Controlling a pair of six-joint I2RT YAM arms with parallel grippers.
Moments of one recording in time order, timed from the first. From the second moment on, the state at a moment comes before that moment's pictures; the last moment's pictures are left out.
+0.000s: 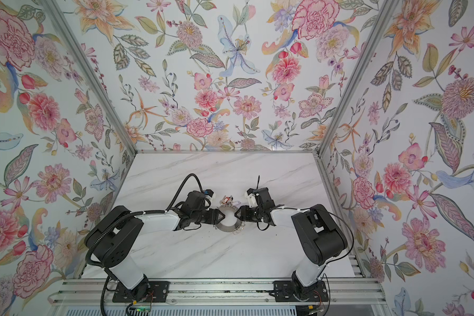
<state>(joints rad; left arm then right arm) -0.65 1.72 0.78 0.13 0.31 -0.51 0.47 1.69 0.74 0.06 -0.49 0.49</state>
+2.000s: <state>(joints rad) -0.53 1.49 0.73 0.50 0.27 -0.91 0.40 1.17 0.68 -0.07 -0.45 0.66</state>
